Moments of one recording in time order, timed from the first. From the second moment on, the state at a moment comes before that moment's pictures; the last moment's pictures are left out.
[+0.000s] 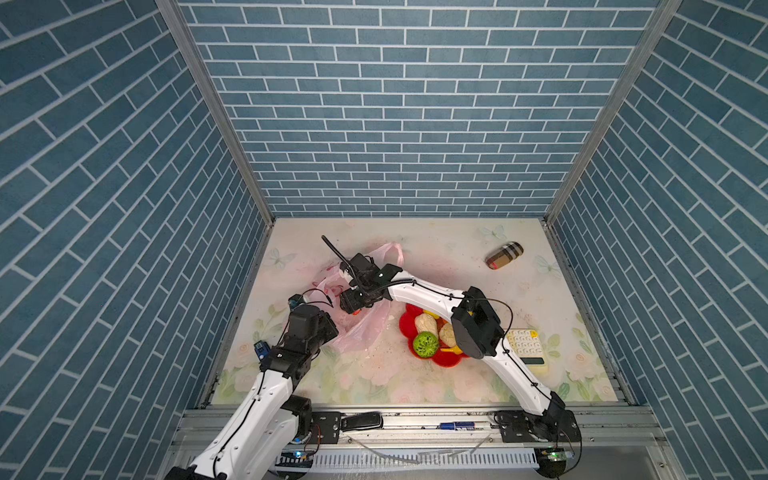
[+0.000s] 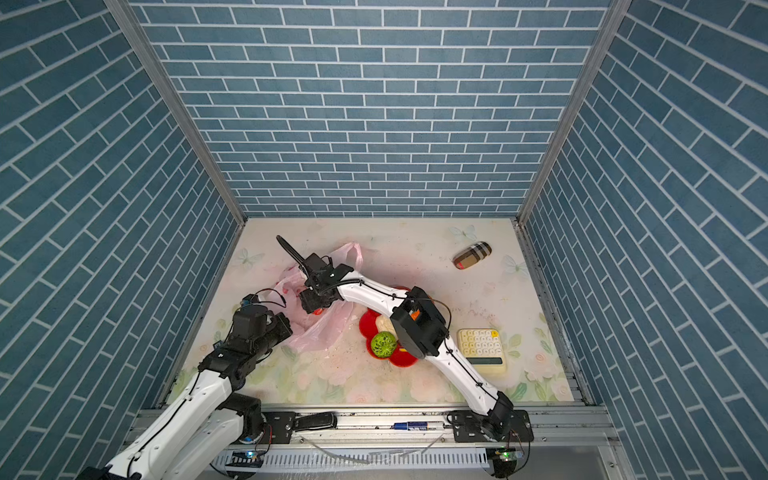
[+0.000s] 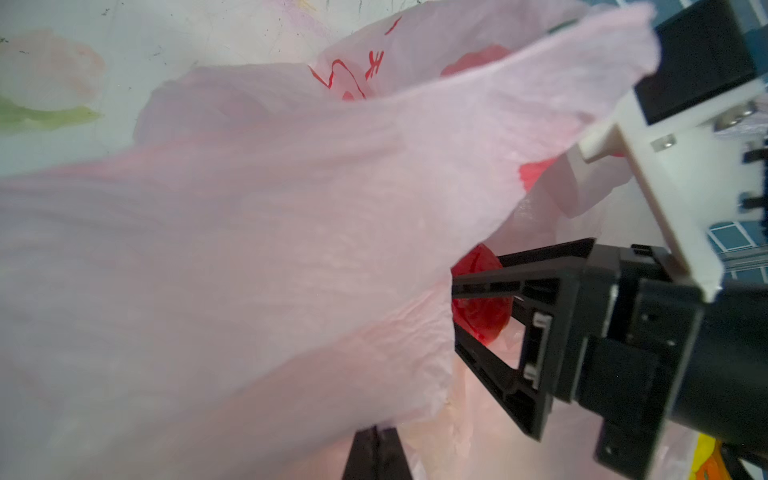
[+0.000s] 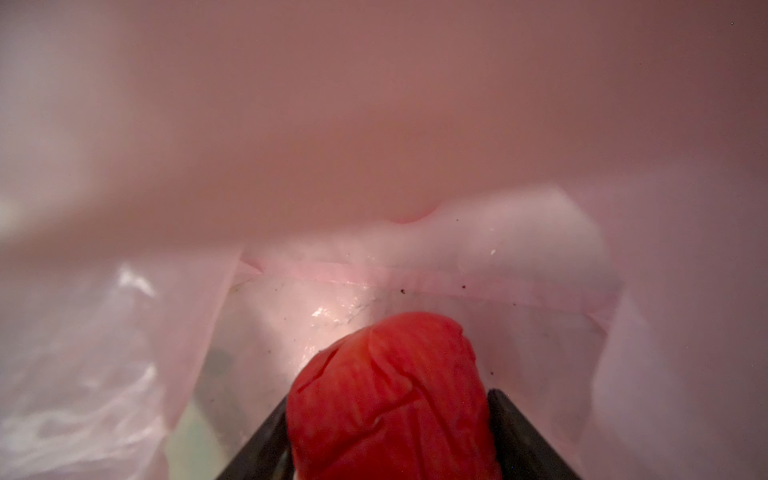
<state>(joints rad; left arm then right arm) -0.23 0.76 0.35 -0.32 -0.04 -0.73 1.03 2.47 2.18 -0.69 -0.16 0.35</state>
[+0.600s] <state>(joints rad) -0.23 0.86 0.44 -0.27 -0.05 -0.73 1.03 2.23 2.05 -0.64 -0.18 0.35</state>
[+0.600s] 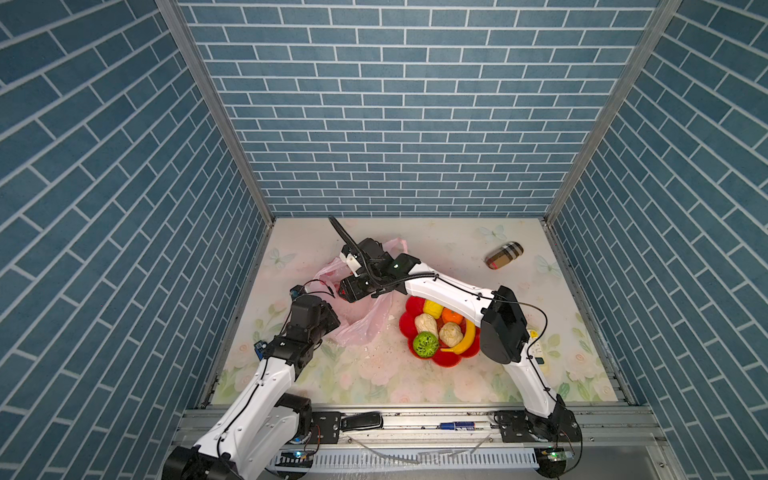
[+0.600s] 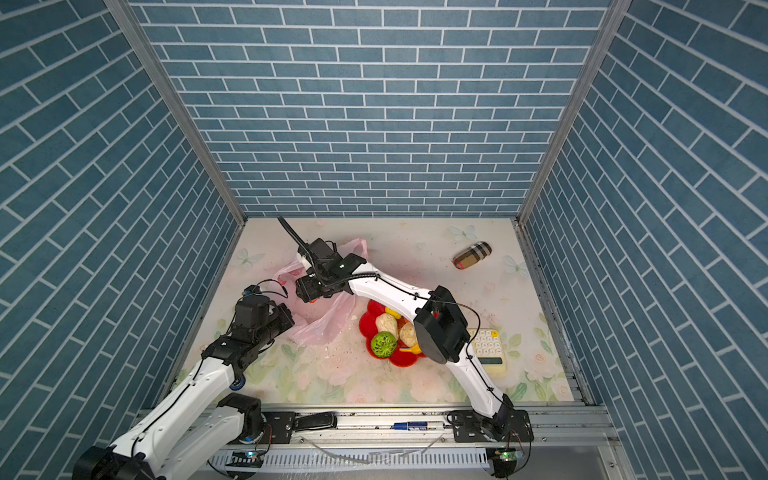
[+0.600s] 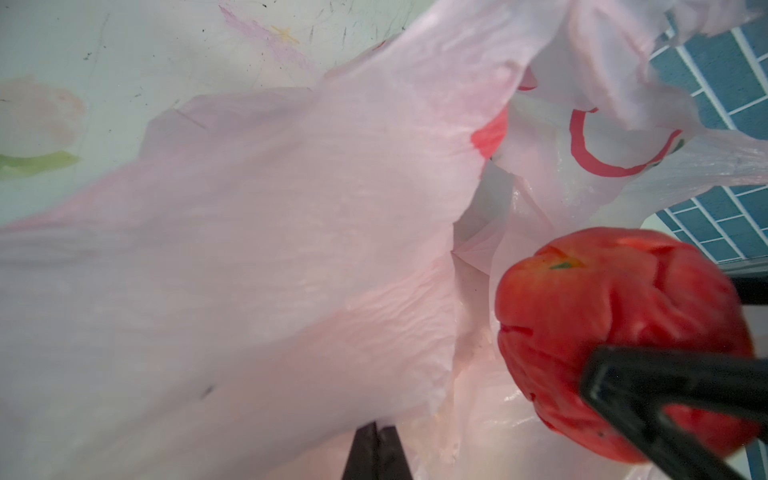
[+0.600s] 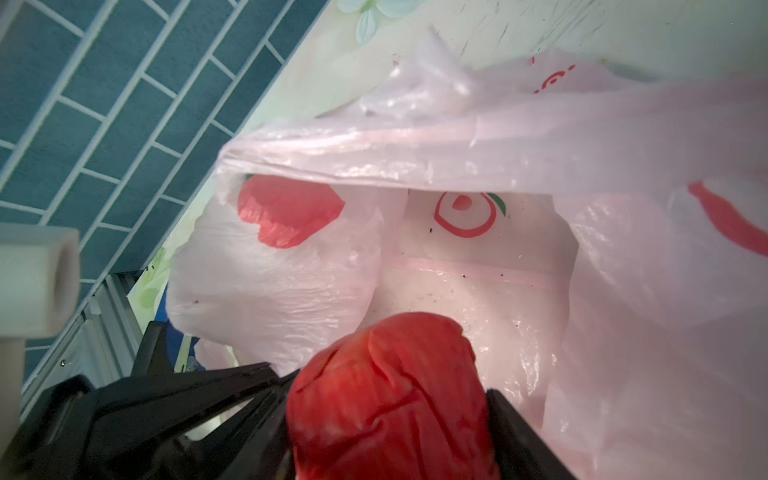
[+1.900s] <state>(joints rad) -0.18 1.12 0.58 -0.10 0.00 -0.69 0.89 1.60 1.26 -0.63 0.12 0.45</state>
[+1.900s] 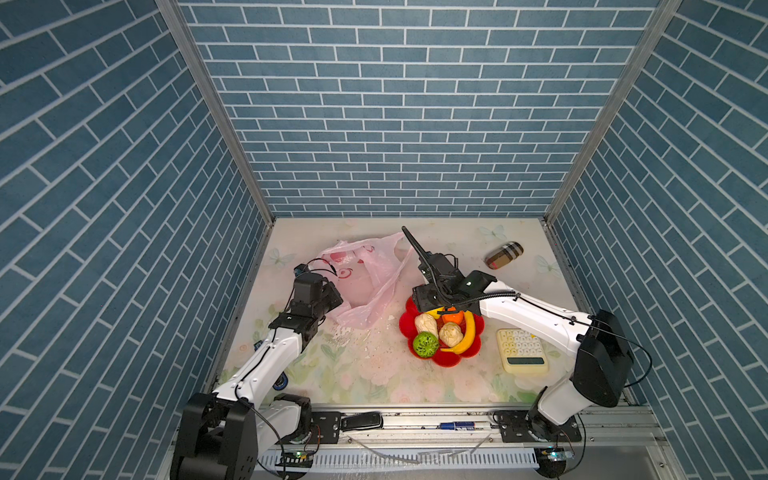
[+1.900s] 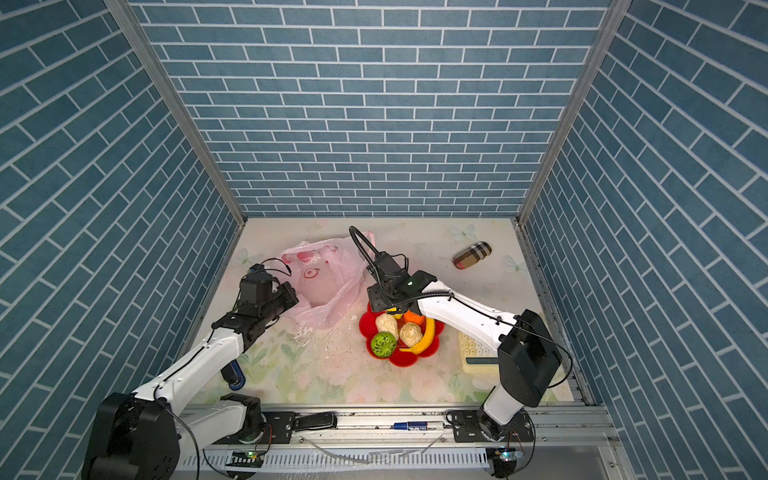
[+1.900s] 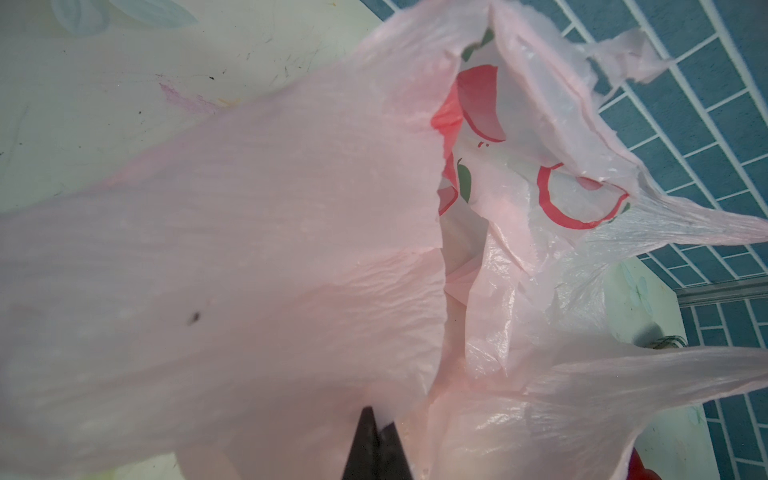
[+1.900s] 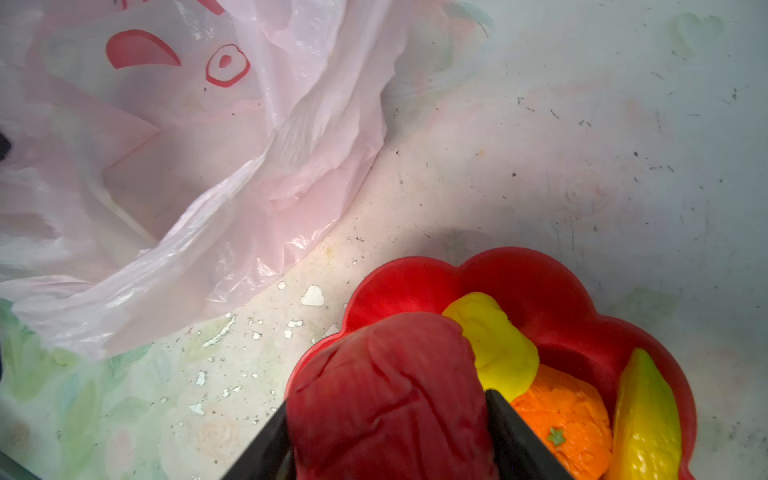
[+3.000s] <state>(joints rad) -0.18 1.11 0.58 -0.10 0.01 -0.69 0.85 1.47 1.08 -0.62 0.18 0.53</state>
